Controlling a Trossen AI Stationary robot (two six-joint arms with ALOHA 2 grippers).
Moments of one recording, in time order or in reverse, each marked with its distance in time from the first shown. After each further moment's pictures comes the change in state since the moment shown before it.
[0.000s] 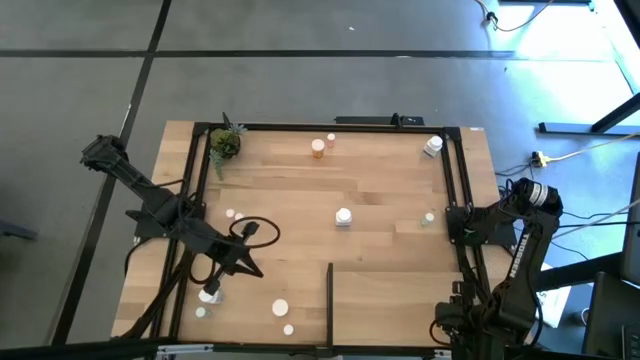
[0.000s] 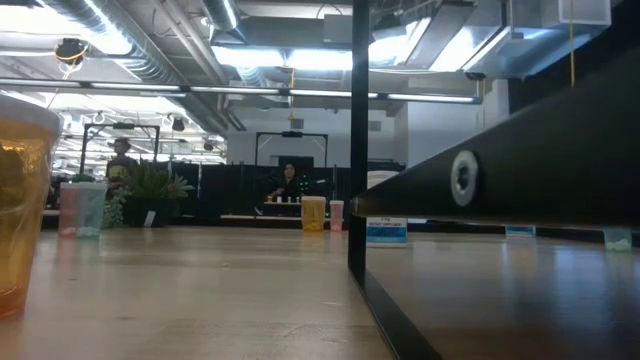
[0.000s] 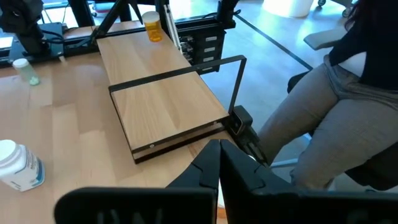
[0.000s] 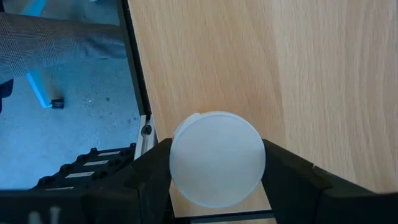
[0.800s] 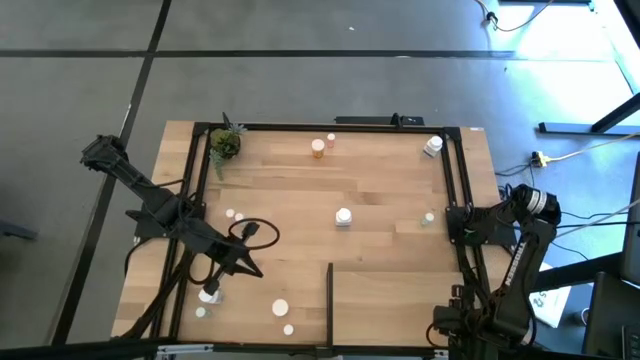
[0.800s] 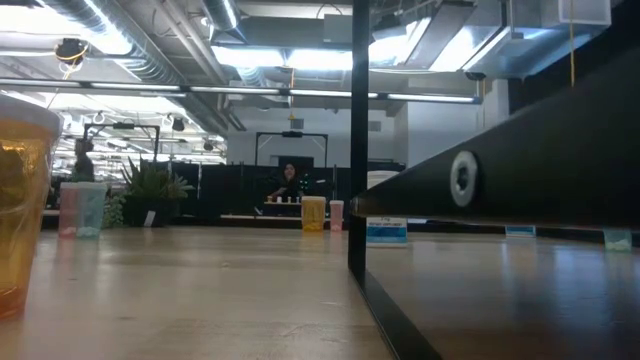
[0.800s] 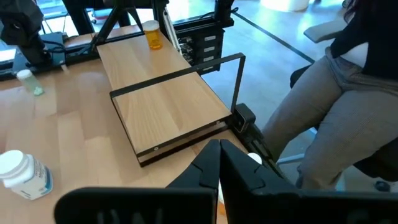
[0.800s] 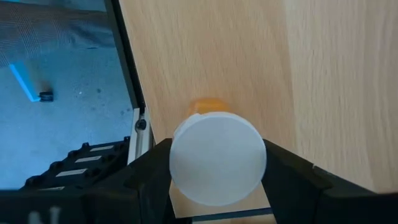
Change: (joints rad) left arm 0.000 0.000 0.000 -0.001 0.000 0.065; right arm -0.008 0.066 0.004 0.011 -0.056 0.017
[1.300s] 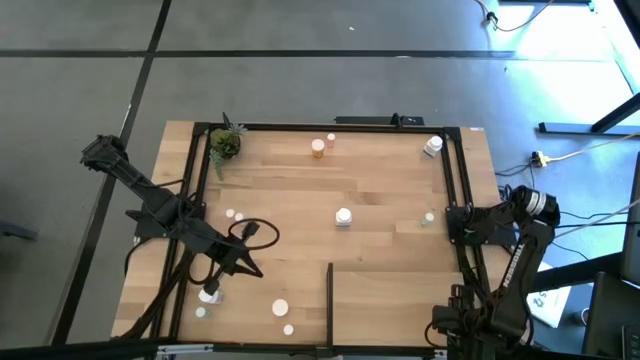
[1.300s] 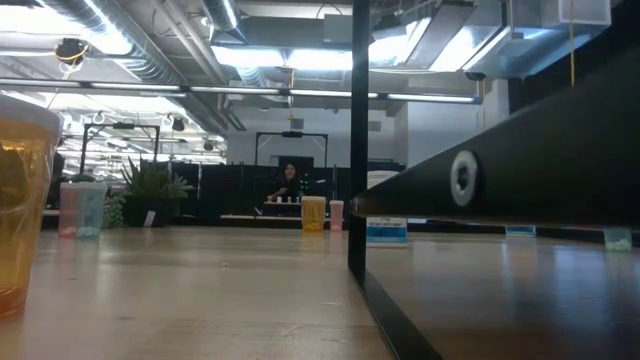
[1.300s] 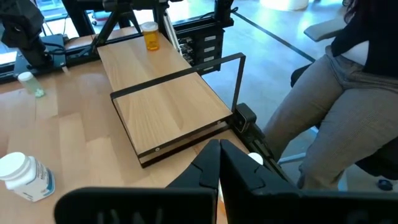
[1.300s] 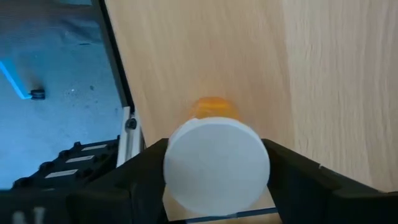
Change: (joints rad) left arm 0.000 0.000 0.000 0.001 0.000 0.007; right arm -0.004 0.003 -0.009 -0.003 -0.009 0.002
